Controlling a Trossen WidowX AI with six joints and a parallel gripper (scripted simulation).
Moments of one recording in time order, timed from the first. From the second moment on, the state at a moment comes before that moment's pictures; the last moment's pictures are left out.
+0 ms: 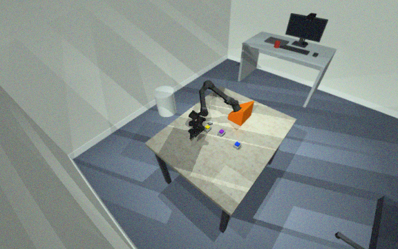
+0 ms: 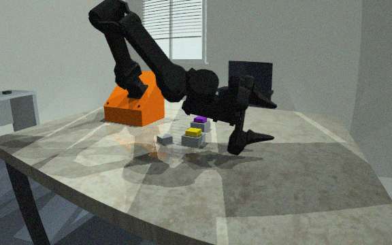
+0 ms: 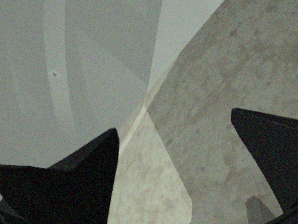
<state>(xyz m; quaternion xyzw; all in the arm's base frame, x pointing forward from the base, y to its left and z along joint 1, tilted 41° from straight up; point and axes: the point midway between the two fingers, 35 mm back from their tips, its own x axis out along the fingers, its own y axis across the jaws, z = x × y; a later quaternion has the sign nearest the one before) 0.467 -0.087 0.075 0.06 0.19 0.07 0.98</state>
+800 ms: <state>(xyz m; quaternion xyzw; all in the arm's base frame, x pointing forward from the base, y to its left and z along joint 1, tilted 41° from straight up) 0.340 -0.046 0.046 -0.10 0.62 -0.17 0.76</state>
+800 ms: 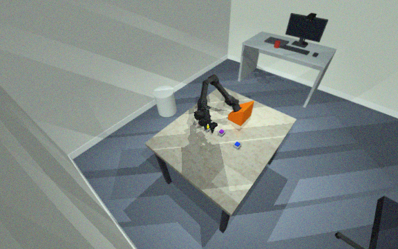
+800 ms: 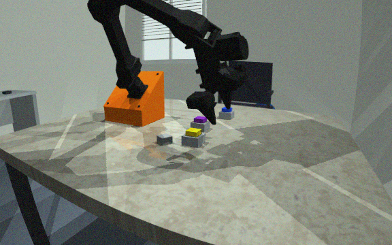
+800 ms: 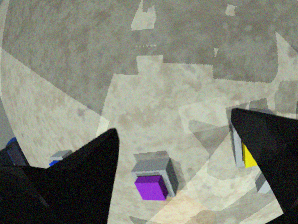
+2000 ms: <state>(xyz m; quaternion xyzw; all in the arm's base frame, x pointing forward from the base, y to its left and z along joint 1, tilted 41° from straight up) 0.291 -0.089 0.079 -0.26 0.65 -0.23 0.68</state>
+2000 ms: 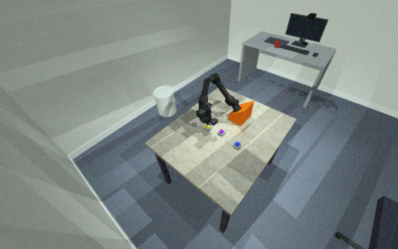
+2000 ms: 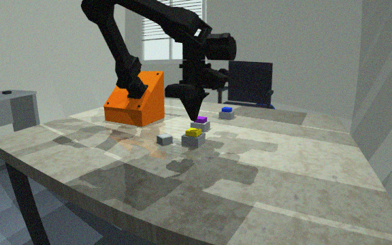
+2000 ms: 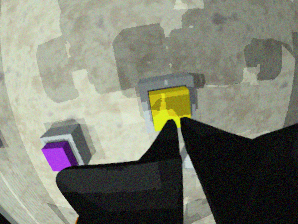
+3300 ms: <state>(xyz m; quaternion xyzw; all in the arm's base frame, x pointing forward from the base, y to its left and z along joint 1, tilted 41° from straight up) 0.293 -0.111 0.056 -0.26 0.65 -0.24 0.68</state>
